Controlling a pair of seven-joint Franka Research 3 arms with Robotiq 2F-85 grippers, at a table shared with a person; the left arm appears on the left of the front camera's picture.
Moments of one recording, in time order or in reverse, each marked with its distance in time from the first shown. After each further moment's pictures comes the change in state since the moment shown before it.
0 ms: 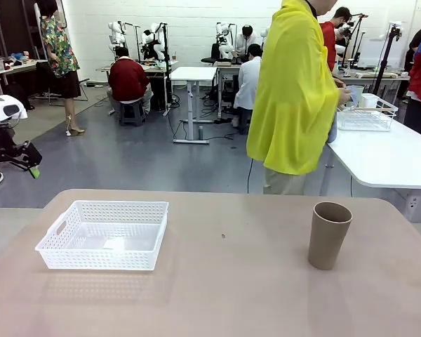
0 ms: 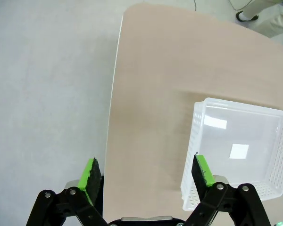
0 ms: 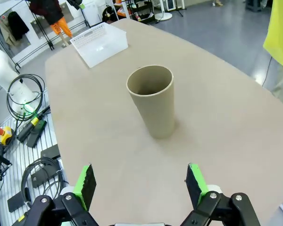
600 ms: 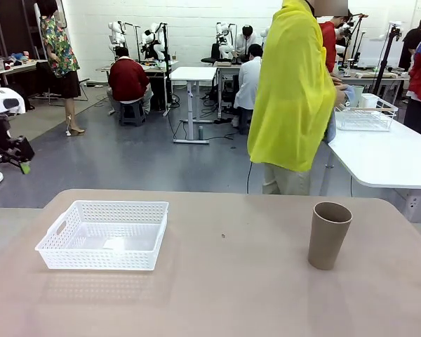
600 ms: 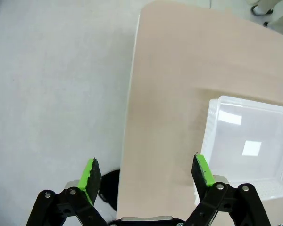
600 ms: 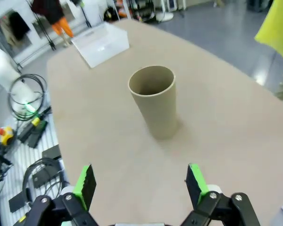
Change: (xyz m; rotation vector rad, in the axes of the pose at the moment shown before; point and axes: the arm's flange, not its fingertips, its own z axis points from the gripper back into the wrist) left arm 0.009 0.000 0.009 0.081 0.029 -0.025; right arm -0.003 0.002 -0.004 0.010 -0.007 -0.005
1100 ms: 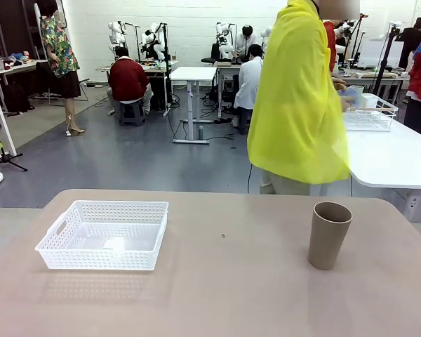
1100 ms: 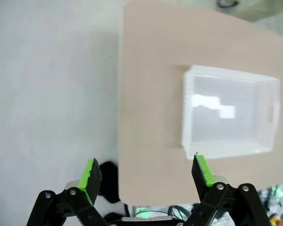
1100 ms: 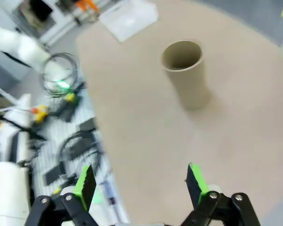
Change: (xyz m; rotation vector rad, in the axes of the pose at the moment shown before) left arm -0.022 0.043 0.090 -0.125 0.022 -0.037; right arm 0.025 -0.005 0.039 0.126 0.171 -0.059
